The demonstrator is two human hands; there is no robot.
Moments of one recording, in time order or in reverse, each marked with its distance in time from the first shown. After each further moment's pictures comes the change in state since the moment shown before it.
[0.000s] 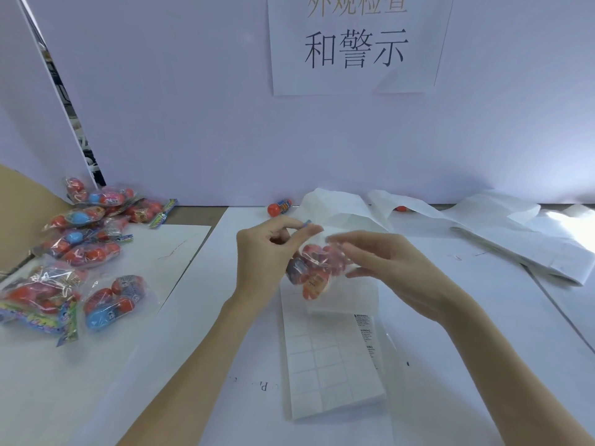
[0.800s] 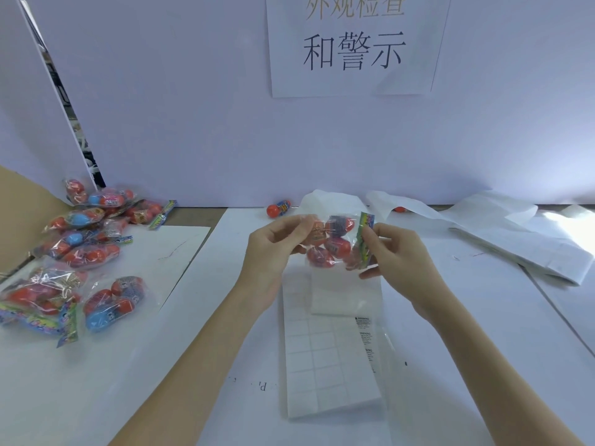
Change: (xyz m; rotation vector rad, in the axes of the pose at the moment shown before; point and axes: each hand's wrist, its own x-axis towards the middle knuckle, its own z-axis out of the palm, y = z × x) left_hand 0.004 0.003 0.006 -0.435 -0.156 -0.441; right_hand 0.008 0.012 0.000 -0.091 0.387 0.039
